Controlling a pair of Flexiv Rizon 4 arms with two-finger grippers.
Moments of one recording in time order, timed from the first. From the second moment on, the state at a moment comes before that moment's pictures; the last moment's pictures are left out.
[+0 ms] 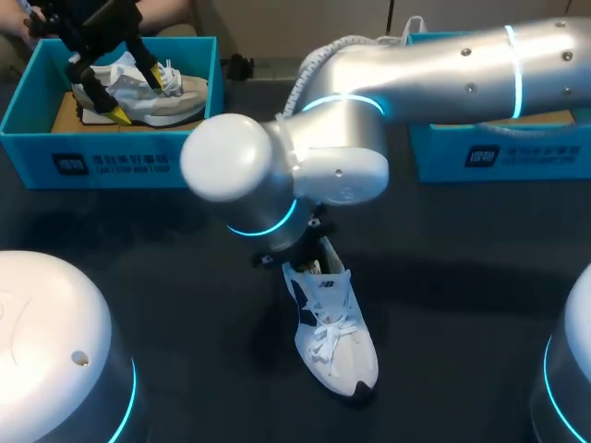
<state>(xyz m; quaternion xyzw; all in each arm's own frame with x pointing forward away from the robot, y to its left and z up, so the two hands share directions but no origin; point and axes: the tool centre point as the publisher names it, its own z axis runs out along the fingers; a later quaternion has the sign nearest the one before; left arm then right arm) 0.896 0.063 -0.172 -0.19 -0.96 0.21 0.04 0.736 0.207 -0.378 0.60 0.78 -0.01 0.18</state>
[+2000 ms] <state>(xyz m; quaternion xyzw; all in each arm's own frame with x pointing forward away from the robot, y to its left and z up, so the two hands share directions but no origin) 0.896 0.063 -0.172 -0.19 -0.96 0.21 0.04 0.701 0.183 -0.367 0.55 0.84 -0.03 0.05</state>
